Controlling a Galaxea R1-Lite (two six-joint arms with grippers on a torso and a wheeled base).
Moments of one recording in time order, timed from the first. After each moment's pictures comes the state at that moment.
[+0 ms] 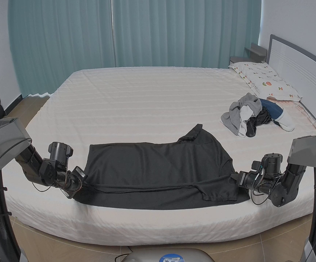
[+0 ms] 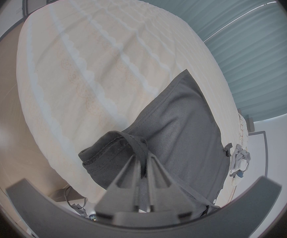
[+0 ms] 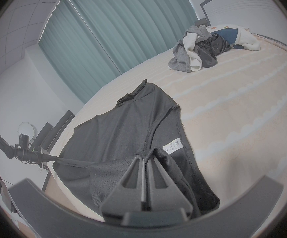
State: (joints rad) left arm -0.04 2.21 -0.89 -0.37 -0.10 -0.97; right arm 0.10 2.40 -0.65 -1.26 0.29 0.38
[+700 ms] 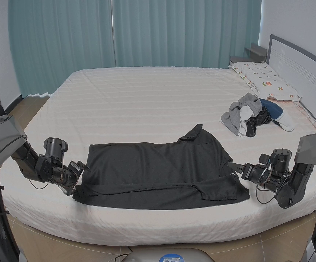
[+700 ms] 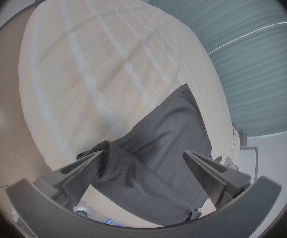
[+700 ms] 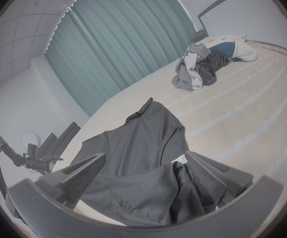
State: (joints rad) left arm -0.01 2.19 -0.92 -0.37 -0.13 -1.07; right arm 0.10 2.31 -0.55 -1.42 0.27 0.45
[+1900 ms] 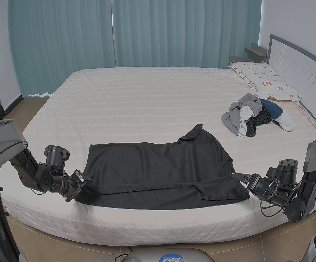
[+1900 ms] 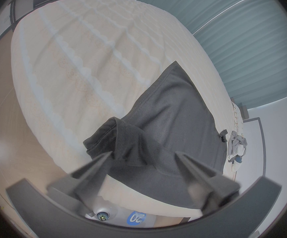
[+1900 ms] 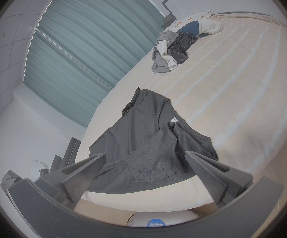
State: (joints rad) left arm -0.05 2.16 -0.78 -0.46 -0.17 -0.88; right arm 0.18 2.17 -0.27 -1.45 0.17 0.74
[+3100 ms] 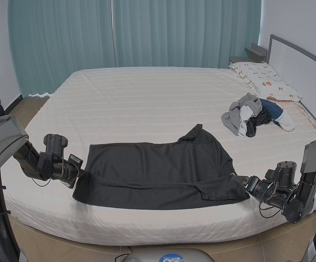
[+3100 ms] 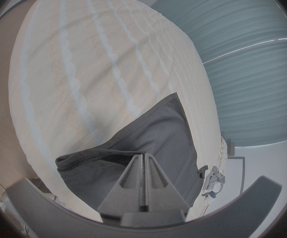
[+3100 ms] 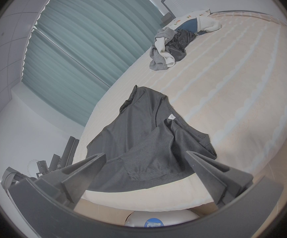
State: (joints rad) left arm -0.01 2.22 -0.95 -0.46 -0.14 -1.17; right arm 0.18 2.20 -0.27 -1.46 0.17 0.74
